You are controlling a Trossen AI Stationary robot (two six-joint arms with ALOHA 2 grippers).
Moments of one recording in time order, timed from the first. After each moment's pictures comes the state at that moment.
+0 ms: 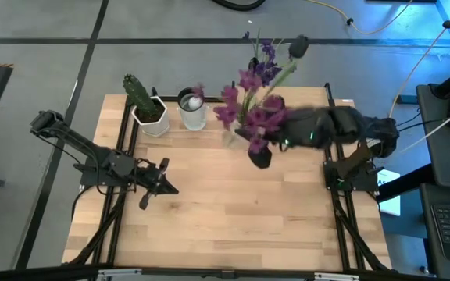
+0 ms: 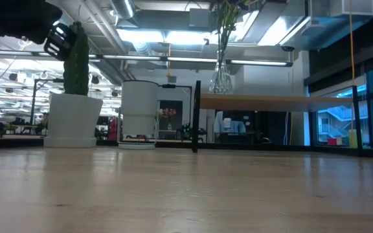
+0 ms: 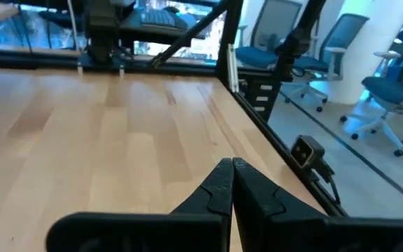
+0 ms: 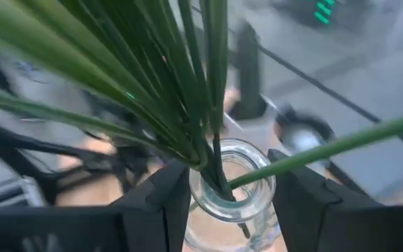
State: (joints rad) left arm -0.45 0.66 0.22 0.28 -0.14 -0.22; right arm 0.25 1.68 2.22 -0.98 0.55 0.39
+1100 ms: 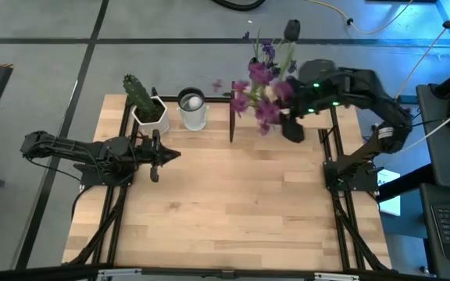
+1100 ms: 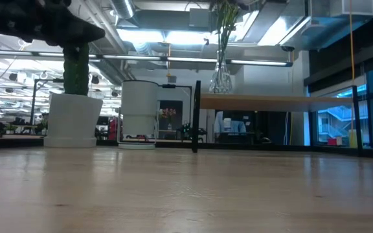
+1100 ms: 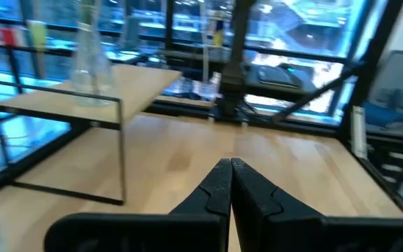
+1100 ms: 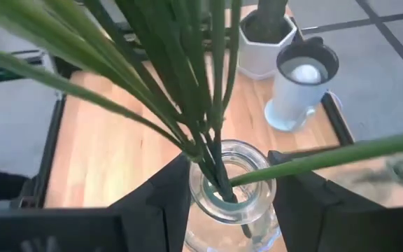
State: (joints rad) left arm -0.08 0.45 0.22 0.19 -0.20 -0.14; right arm -0.17 1.54 2.17 -1.29 -0.08 0.02
